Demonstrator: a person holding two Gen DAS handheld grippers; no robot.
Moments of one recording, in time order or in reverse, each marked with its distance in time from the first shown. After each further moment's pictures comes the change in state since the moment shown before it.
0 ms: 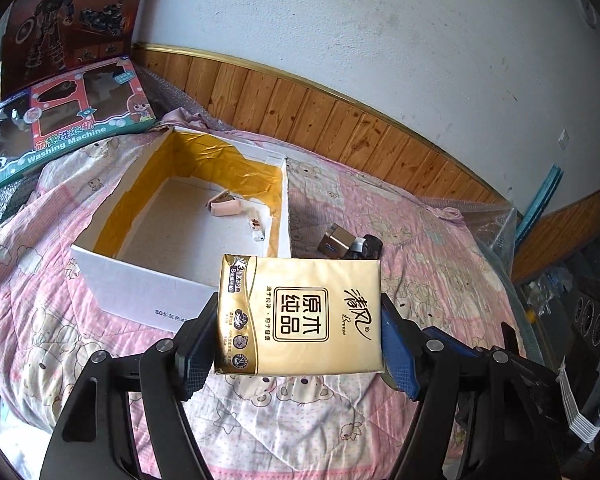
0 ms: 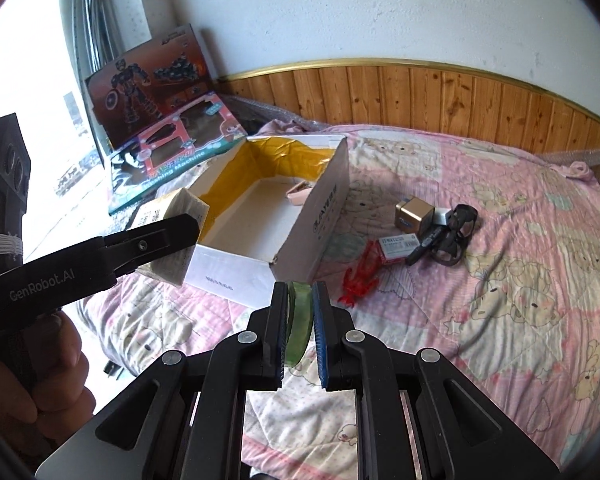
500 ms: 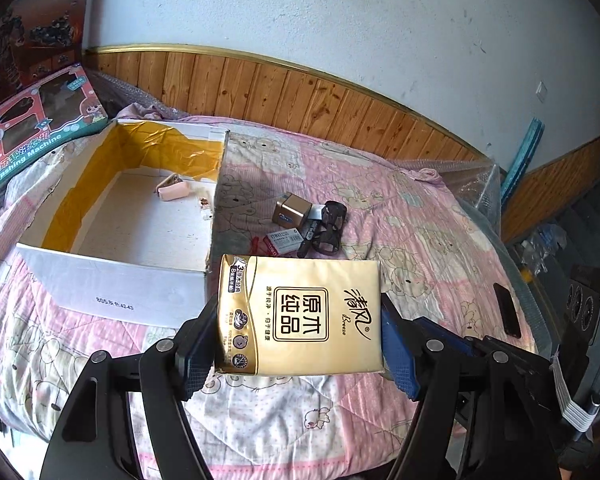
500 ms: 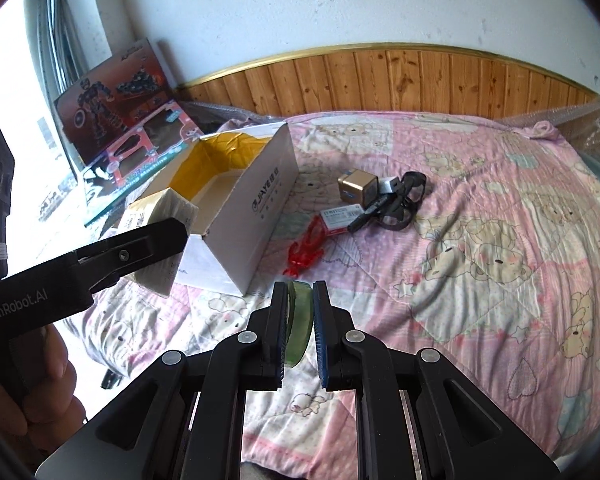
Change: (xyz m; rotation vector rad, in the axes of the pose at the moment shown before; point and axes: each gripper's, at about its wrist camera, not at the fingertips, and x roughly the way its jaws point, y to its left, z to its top) left arm 0.024 -0.065 -0.028 0.120 0.066 -0.045; right arm -0.023 -0.056 -0.036 0.105 -0.001 -0.069
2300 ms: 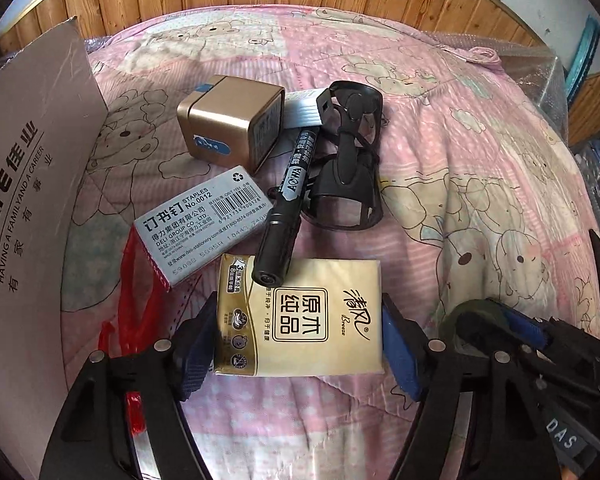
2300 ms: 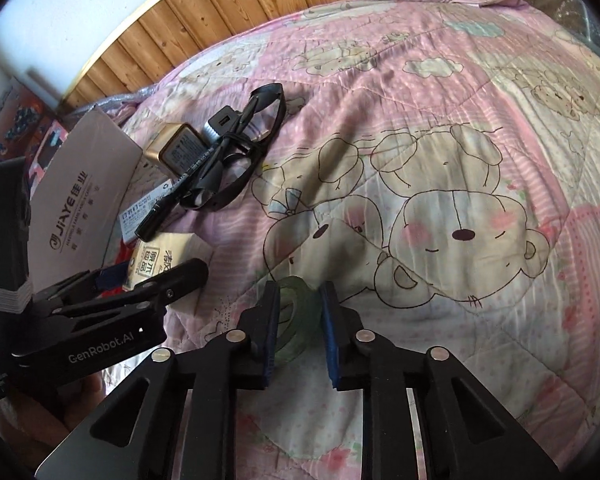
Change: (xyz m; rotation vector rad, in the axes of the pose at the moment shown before) left arm 0.284 -0.044 0.001 0.165 0.386 0.121; right arm 0.158 -0.207 0.003 0.321 0.223 -0.054
